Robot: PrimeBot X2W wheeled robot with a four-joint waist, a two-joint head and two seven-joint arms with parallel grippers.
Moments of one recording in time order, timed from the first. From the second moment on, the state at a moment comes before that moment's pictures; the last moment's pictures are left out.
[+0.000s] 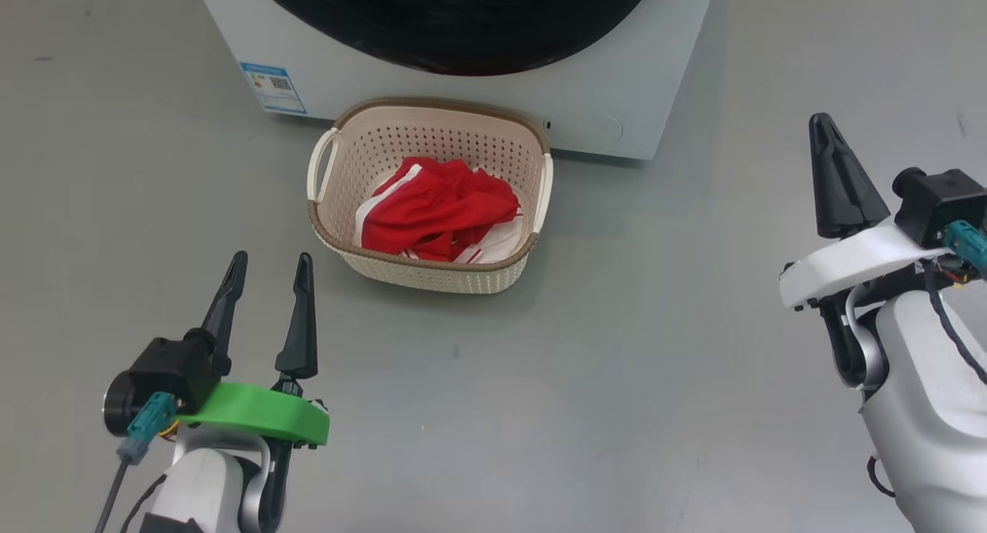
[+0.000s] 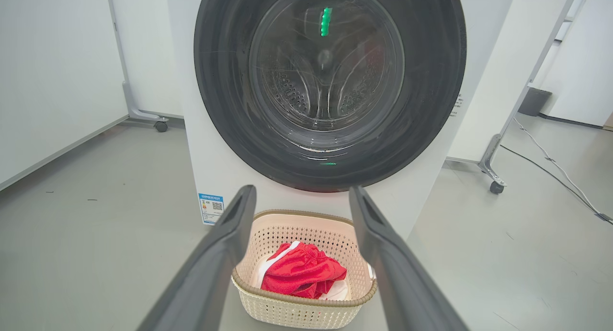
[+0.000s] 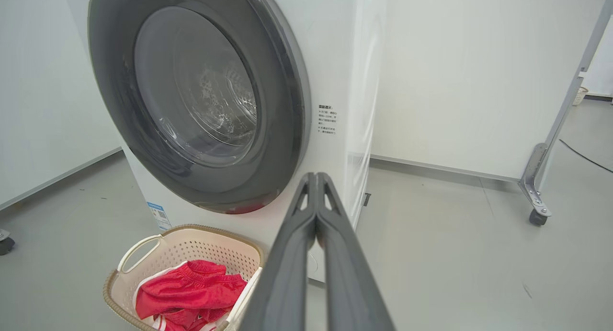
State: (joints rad) left arm -0.22 0.03 -0.17 0.22 -0.36 -0.10 -0.26; right arm -0.47 -0.26 0.27 0.40 0.42 -0.01 -0.25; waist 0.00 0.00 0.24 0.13
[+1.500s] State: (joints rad) left arm -0.11 0.03 -0.13 0.19 -0.38 -0.12 -0.26; right arm -0.09 -0.17 0.12 0.14 0.35 -0.07 -0.25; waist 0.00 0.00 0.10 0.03
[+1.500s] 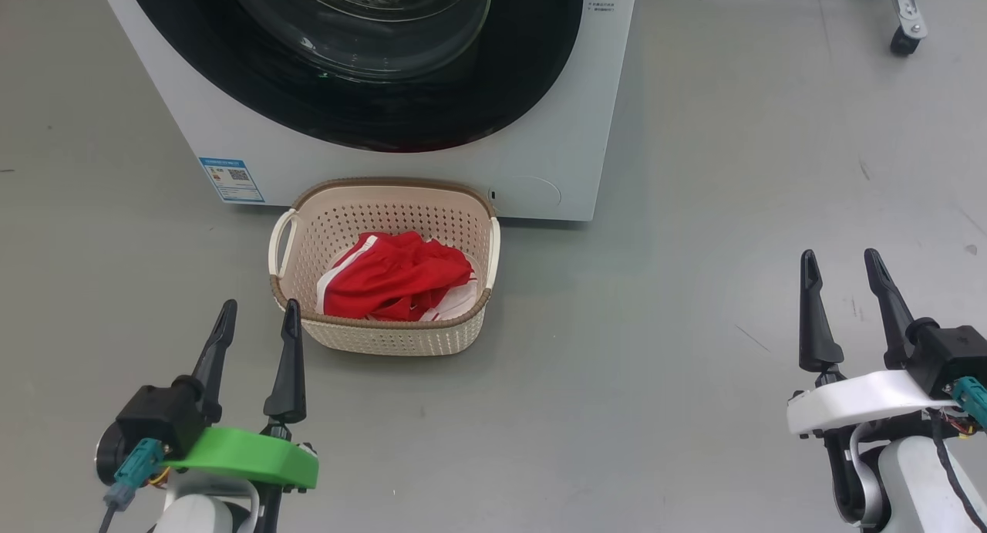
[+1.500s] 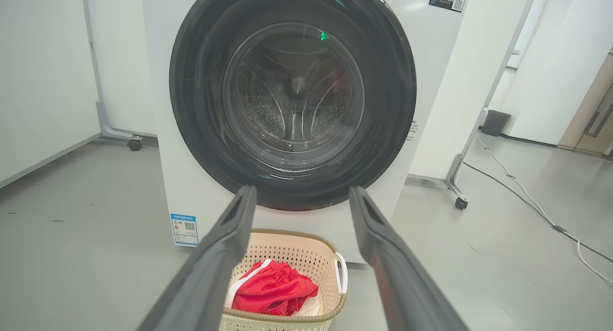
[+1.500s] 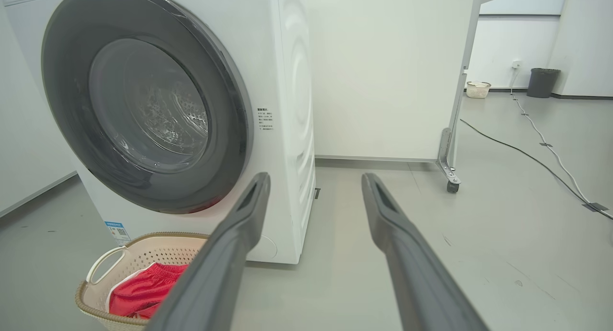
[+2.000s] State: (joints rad) left arm -0.10 0.03 -0.13 0.19 -0.37 -0.12 -0.26; right arm -0.06 -0.16 0.11 0.12 0.33 -0.06 -0.25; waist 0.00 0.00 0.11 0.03
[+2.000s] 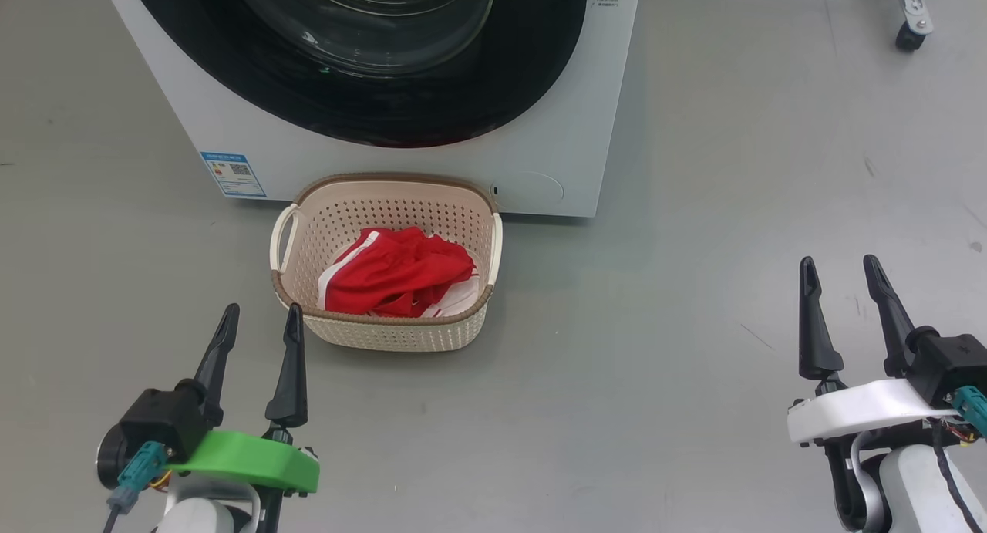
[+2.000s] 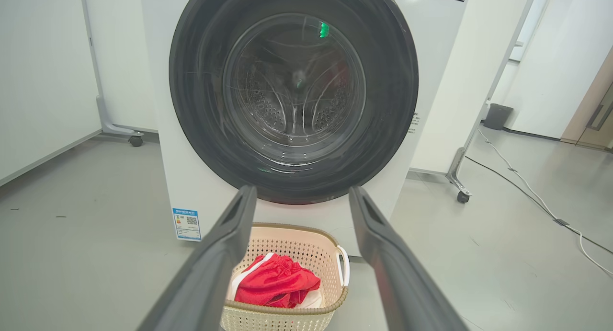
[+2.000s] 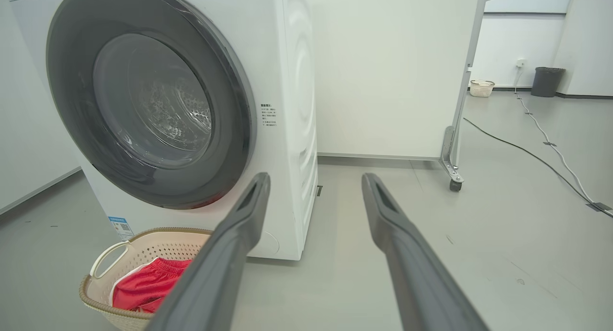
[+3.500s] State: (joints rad) left arm -0.10 0.03 -0.16 0.17 -0.38 -0.12 -0.26; right arm -0.05 -0.12 0.07 0.11 0.29 -0.02 -0.25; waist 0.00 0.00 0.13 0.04
